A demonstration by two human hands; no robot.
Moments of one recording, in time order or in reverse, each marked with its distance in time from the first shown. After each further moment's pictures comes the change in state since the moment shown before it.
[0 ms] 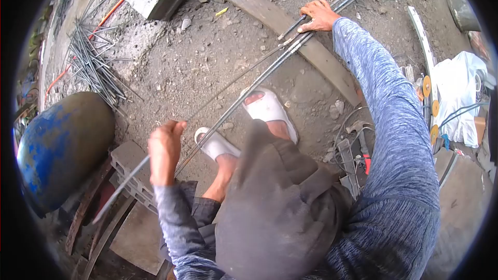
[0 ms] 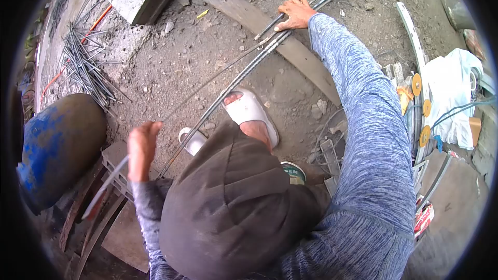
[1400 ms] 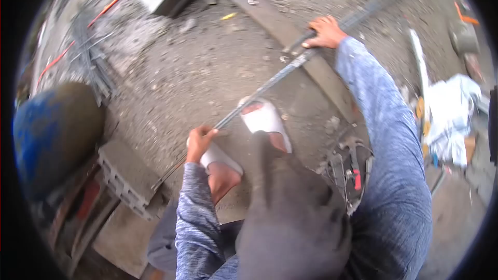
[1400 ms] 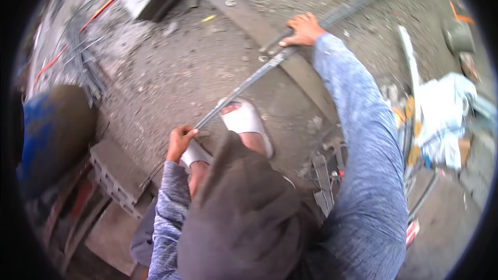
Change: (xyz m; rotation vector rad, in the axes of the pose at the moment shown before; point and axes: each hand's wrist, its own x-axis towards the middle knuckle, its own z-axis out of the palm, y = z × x) left_hand 0.030 -0.094 0.210 -0.531 -0.217 -0.095; right_hand 0.001 0.000 -0.007 -0.043 -0.011 -0.006
